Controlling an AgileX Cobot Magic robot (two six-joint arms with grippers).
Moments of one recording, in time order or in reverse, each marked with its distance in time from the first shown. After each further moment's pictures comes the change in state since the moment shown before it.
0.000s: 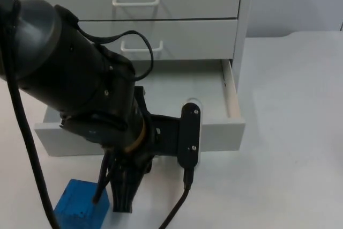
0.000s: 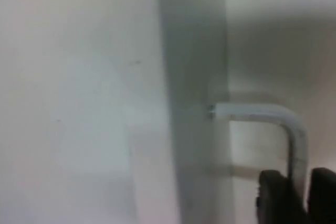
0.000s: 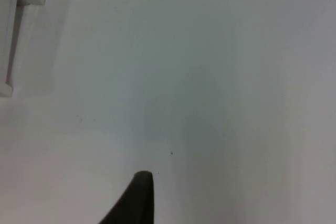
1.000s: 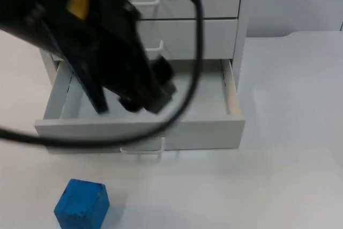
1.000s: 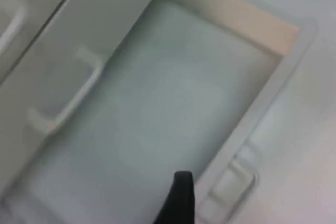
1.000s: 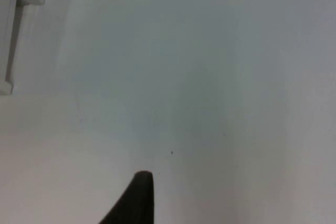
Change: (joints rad) right arm 0.000 0.000 0.000 0.000 -0.001 0.004; left arm 0.036 -0.592 0.030 -0.736 0.064 0.018
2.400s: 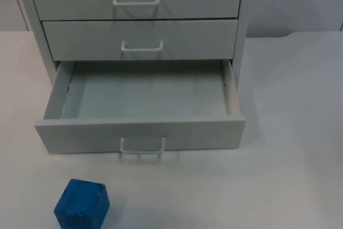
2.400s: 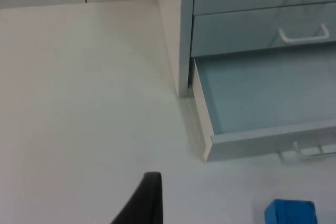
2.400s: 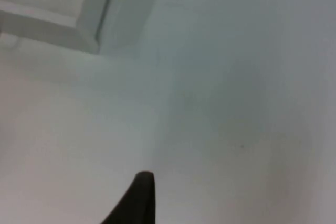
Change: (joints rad) right arm 0.141 0.041 -0.021 0.153 0.027 -0.196; left arm 0.560 -0.977 0.166 -0.254 0.520 -0.029
